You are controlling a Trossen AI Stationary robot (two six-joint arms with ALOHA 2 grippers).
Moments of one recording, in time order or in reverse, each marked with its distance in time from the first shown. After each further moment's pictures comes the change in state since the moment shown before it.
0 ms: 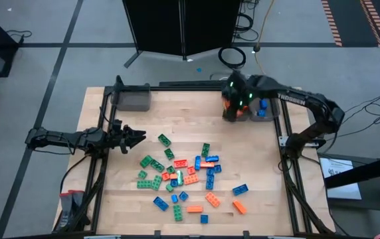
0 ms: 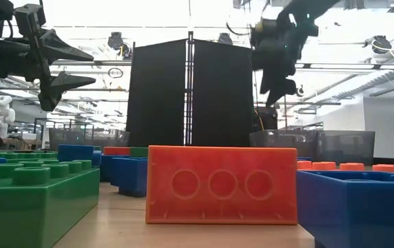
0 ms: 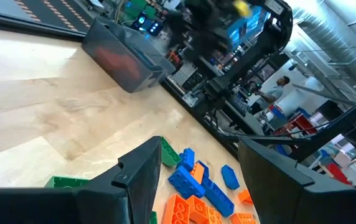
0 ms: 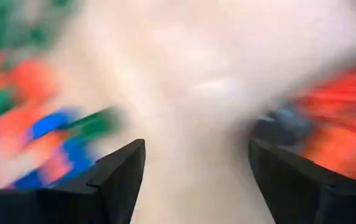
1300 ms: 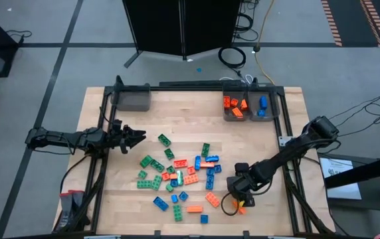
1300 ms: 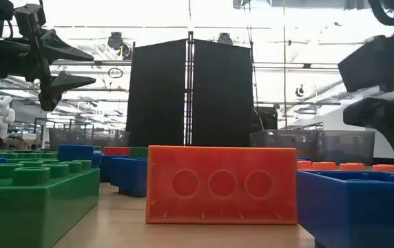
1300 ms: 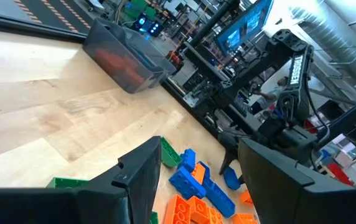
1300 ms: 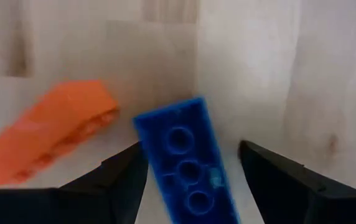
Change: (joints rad) left arm 0.000 0.000 0.000 0.000 -0.004 0.006; right arm 1.101 0.171 -0.353 0.336 0.262 0.502
